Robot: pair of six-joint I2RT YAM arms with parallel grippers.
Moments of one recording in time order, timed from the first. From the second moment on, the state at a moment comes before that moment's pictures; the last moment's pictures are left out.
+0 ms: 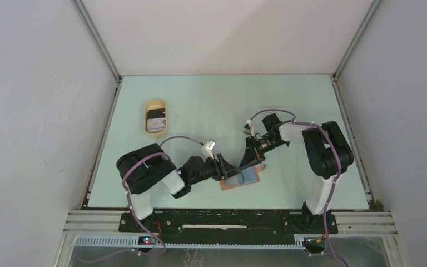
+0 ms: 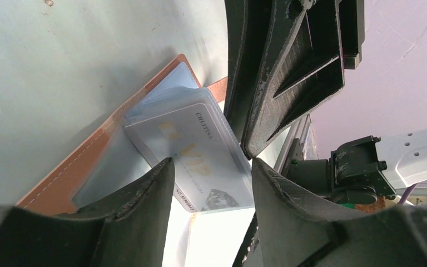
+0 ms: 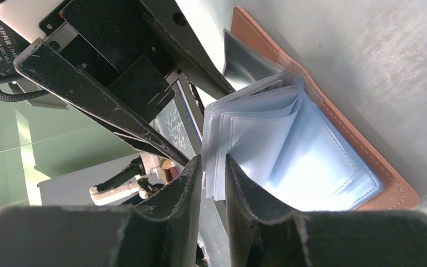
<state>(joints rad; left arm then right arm) -0.89 1.82 0.34 1.24 0.17 -1.02 0.34 1.88 1.00 -0.54 -1.14 0.06</state>
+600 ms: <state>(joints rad) -0.87 1.82 0.31 1.29 0.17 -1.04 0.33 1.88 1.00 -0.57 -1.02 0.03</state>
